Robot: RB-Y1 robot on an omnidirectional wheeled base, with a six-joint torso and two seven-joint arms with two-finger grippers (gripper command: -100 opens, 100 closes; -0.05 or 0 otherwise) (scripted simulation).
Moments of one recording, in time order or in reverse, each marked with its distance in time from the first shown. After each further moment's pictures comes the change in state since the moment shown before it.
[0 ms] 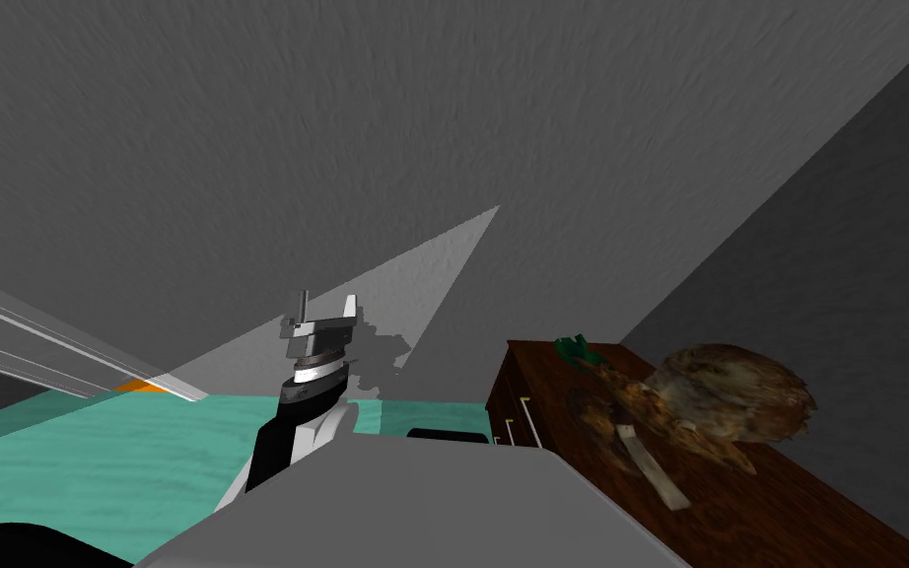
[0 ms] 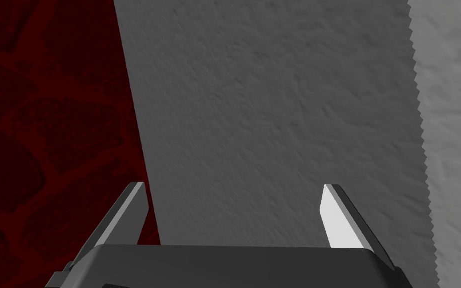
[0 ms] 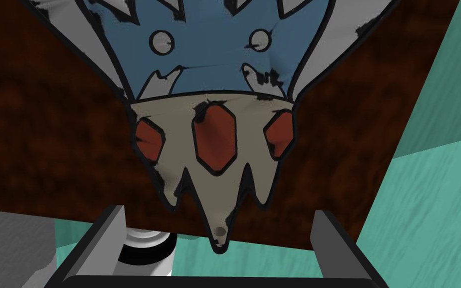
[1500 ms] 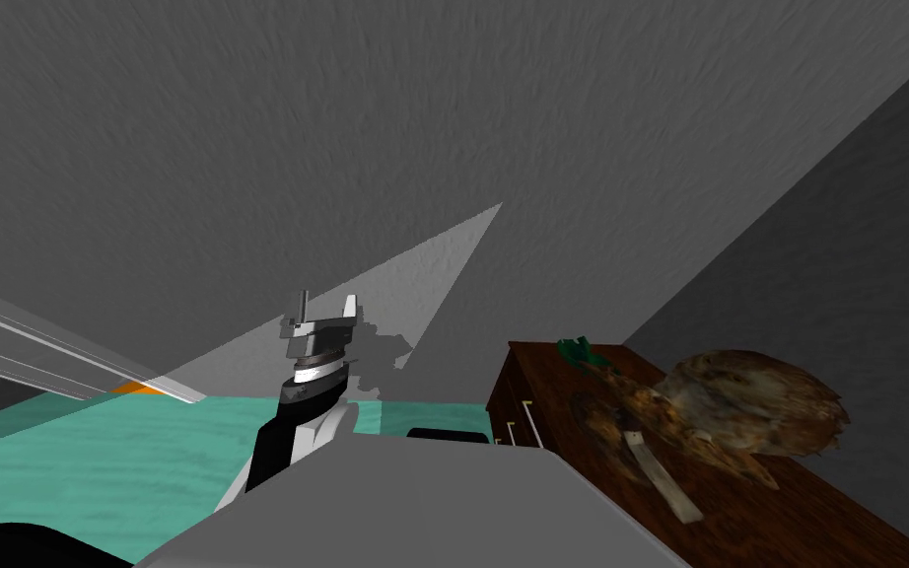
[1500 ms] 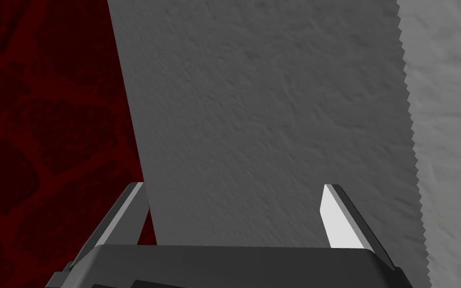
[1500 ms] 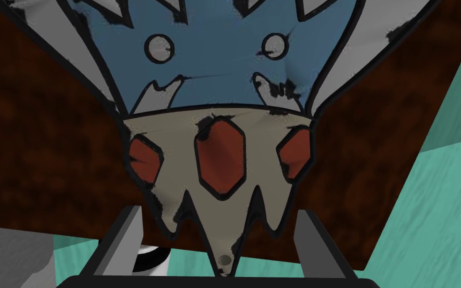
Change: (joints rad) left arm 0.000 0.000 0.000 0.000 0.000 0.000 0.000; right arm -0.022 0.009 0.019 0.058 0.020 -0.023 0.047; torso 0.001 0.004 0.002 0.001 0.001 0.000
